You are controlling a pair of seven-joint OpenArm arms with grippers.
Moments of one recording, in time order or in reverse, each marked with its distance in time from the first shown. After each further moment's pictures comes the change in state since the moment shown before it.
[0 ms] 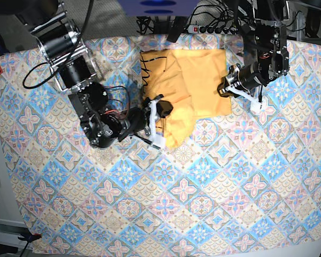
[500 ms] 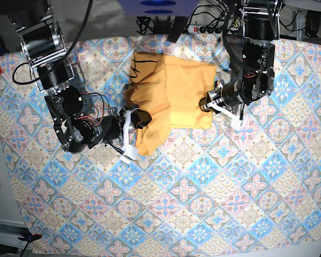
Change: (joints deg) left arm -9.3 3.1 6.1 -7.1 0.3 0.4 -0.1; right arm 0.0 6.7 4.3 3.2 7.0 1.1 -0.2
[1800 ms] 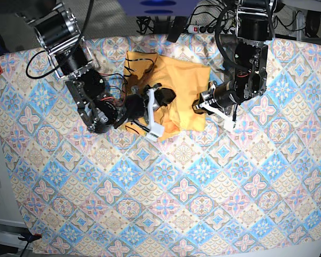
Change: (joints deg) left arm -0.3 2.3 1.4 -0.6 3.1 -0.2 -3.1; right arm -5.6 -7.5 -3.8 -0.5 -0.9 -0.1 1.0
